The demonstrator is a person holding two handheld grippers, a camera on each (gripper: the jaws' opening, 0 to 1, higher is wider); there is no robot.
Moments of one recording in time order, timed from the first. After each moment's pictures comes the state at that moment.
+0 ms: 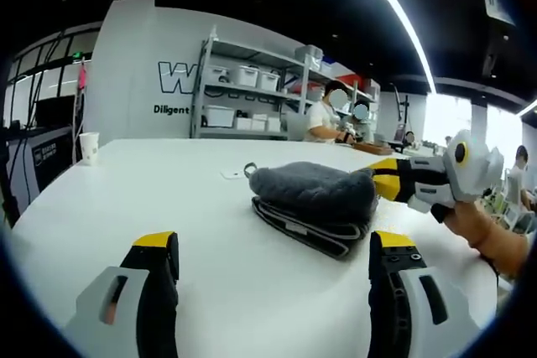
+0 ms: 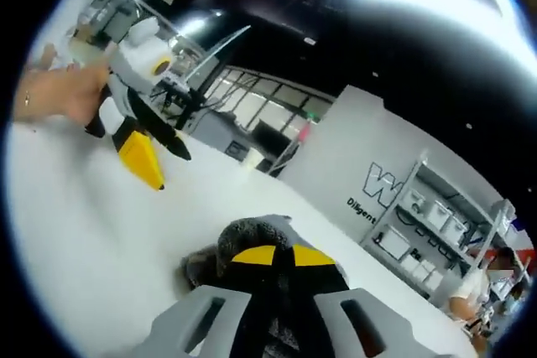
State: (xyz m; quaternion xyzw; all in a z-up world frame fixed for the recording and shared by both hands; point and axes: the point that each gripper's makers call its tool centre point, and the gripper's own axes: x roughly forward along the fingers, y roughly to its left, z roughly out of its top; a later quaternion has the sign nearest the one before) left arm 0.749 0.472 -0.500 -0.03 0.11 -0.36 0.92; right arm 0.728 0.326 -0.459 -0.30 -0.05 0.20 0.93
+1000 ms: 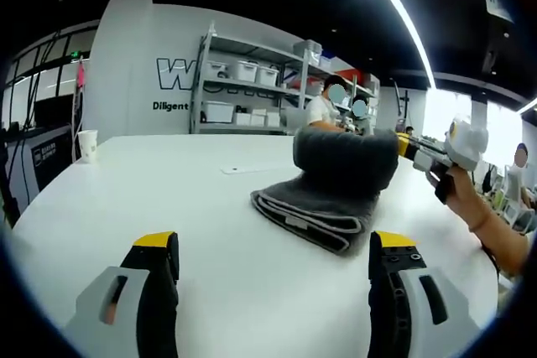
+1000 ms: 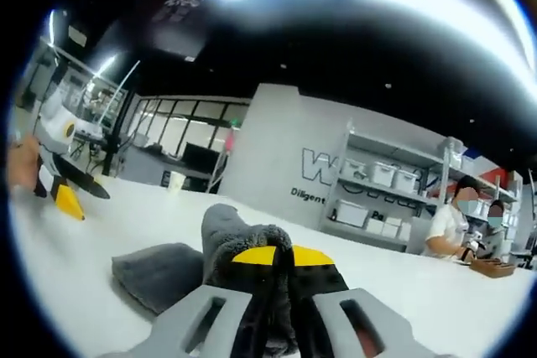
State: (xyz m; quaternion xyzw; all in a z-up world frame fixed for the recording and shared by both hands) left arm 0.751 0.470 -0.506 -0.02 0.13 -0.36 0.92; right arm 0.723 0.214 -0.428 -0.14 -0.07 0.06 0.99
